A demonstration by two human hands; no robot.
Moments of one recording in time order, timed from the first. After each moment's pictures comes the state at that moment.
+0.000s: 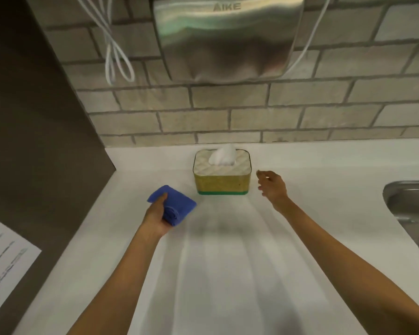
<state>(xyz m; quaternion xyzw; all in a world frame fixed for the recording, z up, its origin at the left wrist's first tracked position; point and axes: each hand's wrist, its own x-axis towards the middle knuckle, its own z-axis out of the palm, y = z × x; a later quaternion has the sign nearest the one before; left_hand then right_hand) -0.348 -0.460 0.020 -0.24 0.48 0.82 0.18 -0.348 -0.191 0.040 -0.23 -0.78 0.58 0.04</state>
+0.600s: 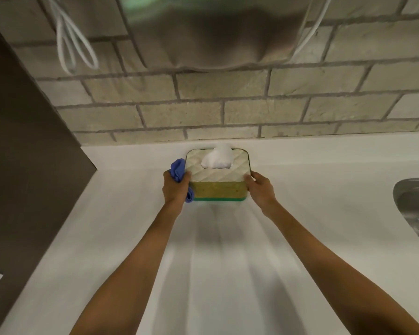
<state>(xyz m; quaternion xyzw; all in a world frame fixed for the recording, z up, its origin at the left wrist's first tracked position) -0.429 -0.386 0.008 -0.19 0.77 0.61 -0.01 -0.387 -0.196 0.007 -0.21 -0.80 0.57 0.02</state>
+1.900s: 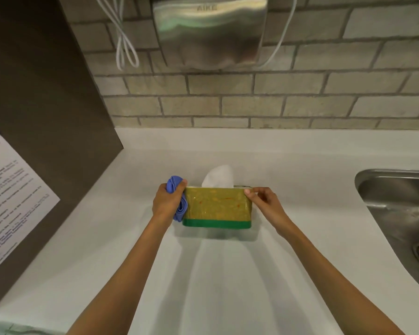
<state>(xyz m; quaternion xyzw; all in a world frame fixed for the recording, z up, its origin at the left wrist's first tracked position) -0.228 -0.397 0.047 -0.22 0.79 0.58 -0.01 -0.203 -0.155 0.012 -0.10 -0.77 0.63 -0.04</state>
